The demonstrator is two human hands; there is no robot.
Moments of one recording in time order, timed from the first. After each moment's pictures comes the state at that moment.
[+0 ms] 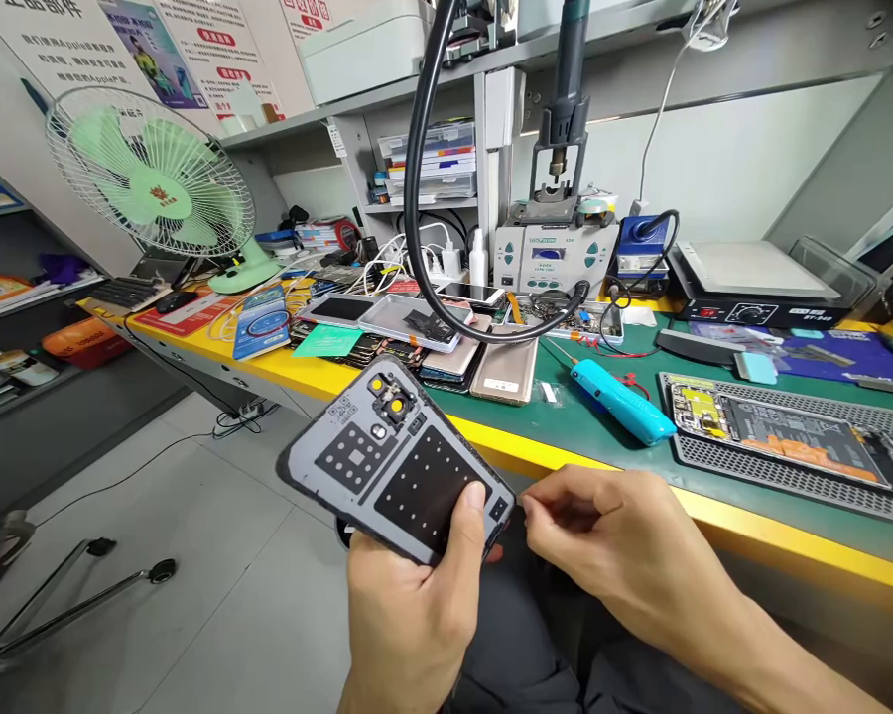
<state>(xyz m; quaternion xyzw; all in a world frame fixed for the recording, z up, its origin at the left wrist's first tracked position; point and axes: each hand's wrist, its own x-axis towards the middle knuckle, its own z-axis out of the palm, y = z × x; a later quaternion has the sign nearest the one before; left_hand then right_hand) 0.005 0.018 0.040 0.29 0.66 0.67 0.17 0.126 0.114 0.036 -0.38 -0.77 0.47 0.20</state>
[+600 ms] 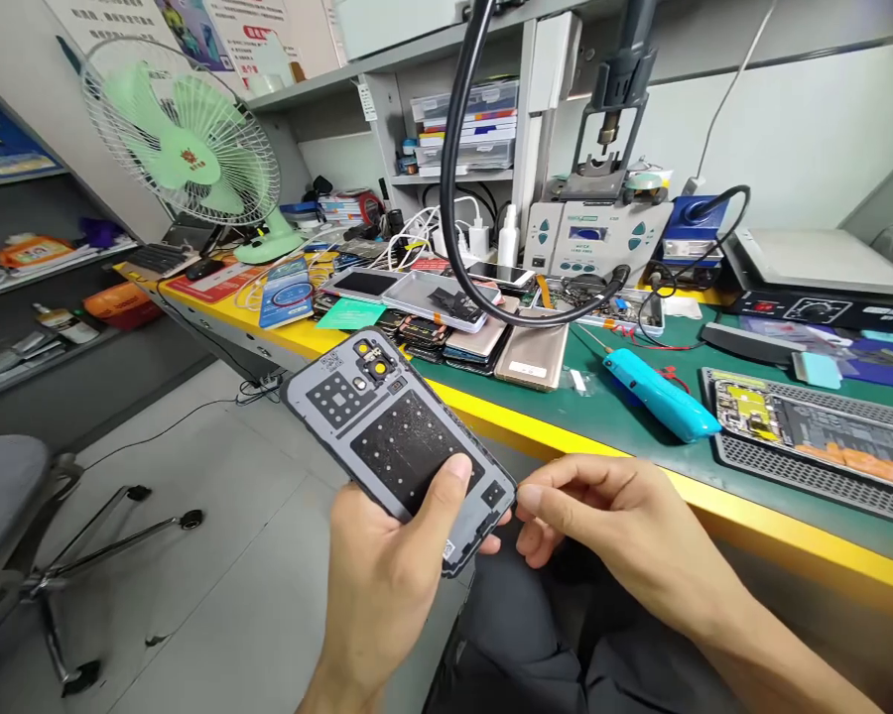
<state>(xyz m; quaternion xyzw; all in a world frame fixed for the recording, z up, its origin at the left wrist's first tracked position) -0.024 0.007 0.048 0.25 0.65 0.66 0.30 0.116 0.116 0.019 -0.28 -0.58 0.74 0.19</state>
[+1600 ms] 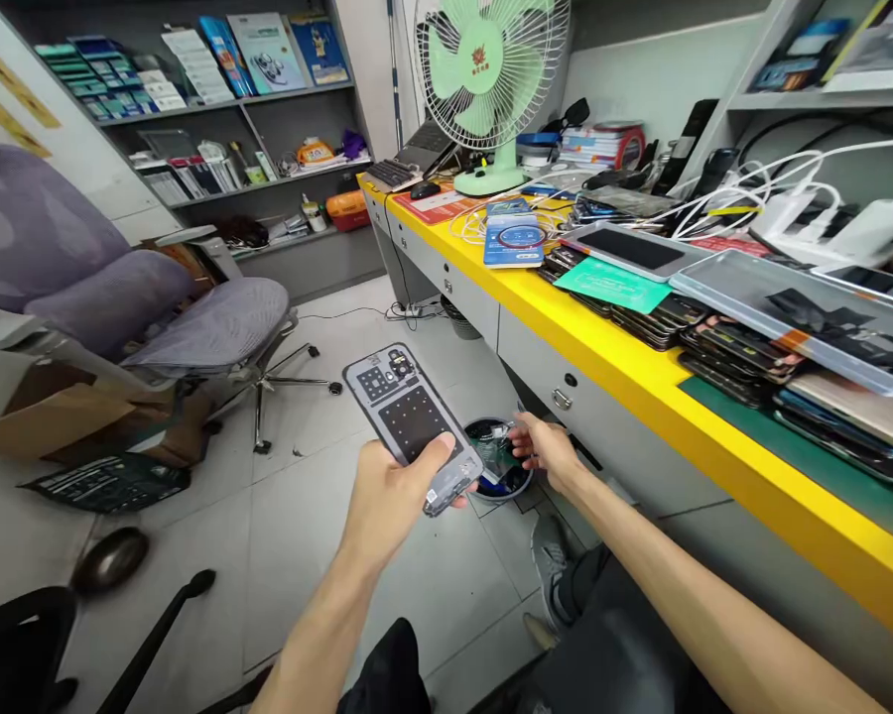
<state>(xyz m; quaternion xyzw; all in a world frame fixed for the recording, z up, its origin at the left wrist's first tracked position) -0.186 -0.096 -0.013 0.02 0.70 0.69 0.19 -0.185 0.105 -0.131 -0.39 -0.60 0.70 -0.05</state>
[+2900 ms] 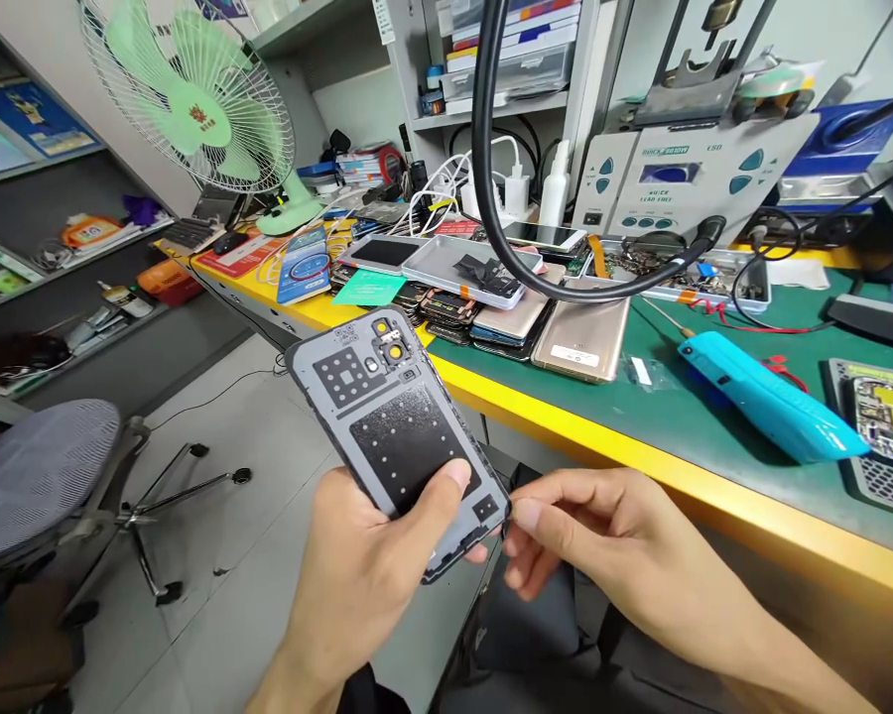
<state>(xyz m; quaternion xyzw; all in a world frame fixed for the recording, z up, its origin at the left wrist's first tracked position) -0.054 0.010 0.050 0.29 0.71 0.58 0.28 0.085 0.123 0.004 -0.23 -0.56 0.79 0.08</state>
